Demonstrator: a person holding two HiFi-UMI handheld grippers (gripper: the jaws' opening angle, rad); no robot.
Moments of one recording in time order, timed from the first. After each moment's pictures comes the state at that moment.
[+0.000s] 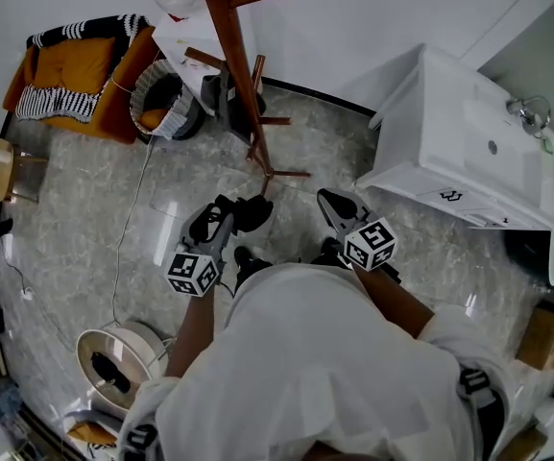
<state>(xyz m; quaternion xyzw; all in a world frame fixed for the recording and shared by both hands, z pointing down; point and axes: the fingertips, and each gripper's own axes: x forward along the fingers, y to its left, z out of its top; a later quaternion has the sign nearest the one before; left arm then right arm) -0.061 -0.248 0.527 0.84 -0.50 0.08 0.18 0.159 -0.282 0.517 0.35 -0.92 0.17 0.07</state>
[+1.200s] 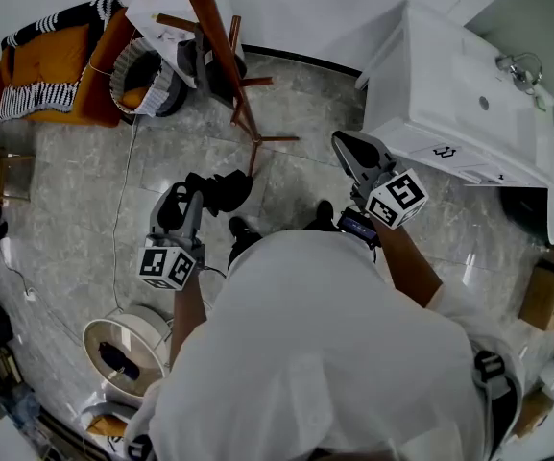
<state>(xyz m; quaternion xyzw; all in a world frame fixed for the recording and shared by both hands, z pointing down) -0.095 -0.225 0.473 0.83 -0.53 0.02 0.17 0.197 -0.296 0.436 0.37 -0.92 0.10 0.02</state>
